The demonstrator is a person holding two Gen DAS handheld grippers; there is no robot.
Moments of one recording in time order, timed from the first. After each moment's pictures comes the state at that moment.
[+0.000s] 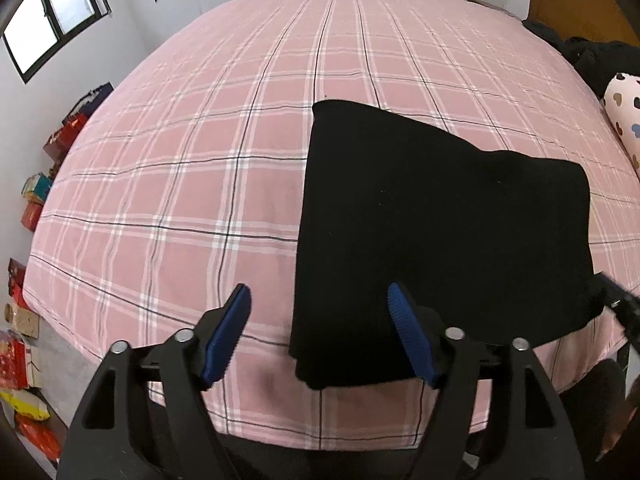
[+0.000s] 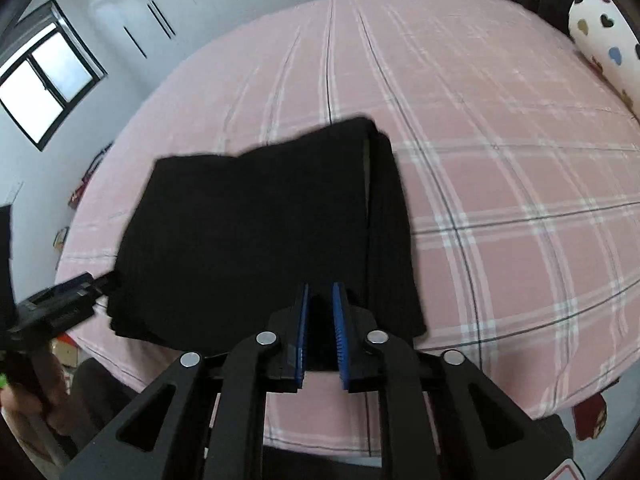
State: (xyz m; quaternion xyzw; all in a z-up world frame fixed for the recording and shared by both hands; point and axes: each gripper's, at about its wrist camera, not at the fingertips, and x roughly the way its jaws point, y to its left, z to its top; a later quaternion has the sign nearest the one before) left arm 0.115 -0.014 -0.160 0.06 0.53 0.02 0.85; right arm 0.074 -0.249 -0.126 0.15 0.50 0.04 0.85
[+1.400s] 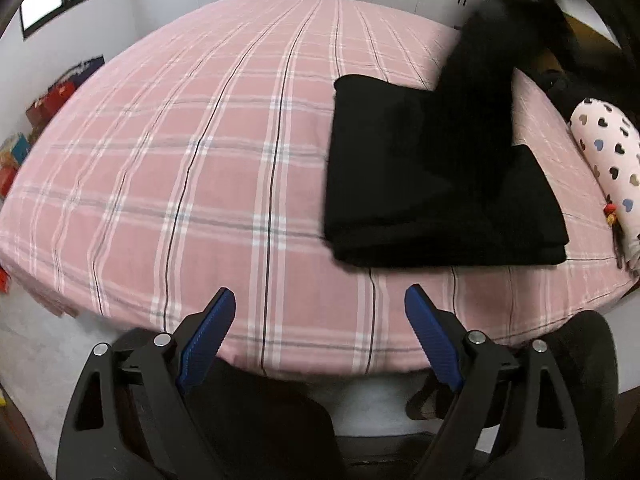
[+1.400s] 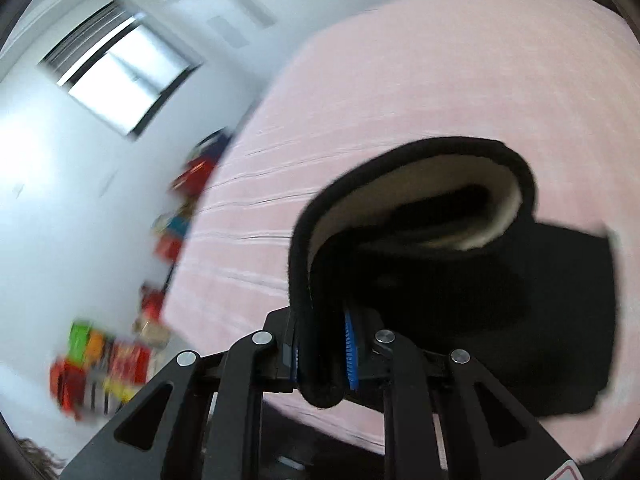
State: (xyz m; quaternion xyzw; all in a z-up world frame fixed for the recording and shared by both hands) left arm 0.023 0.071 -0.174 -0.03 0.51 -0.04 0.86; right arm 0.180 -0.041 -0.030 0.20 0.50 0.28 0.79
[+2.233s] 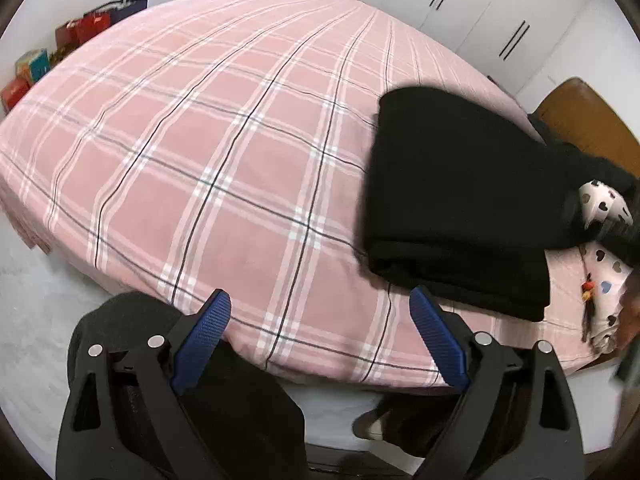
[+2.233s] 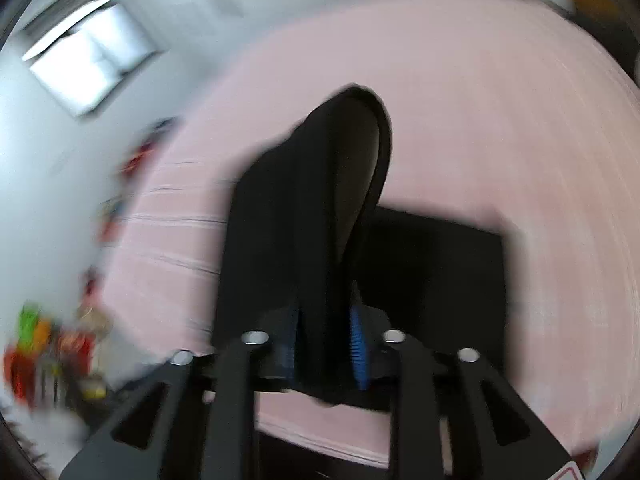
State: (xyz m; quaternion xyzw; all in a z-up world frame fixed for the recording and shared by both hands) left arm 0.024 0.108 -0.179 -0.15 0.50 0.00 0.85; right arm 0.124 -0.228 -0.138 0.13 0.58 0.02 0.80
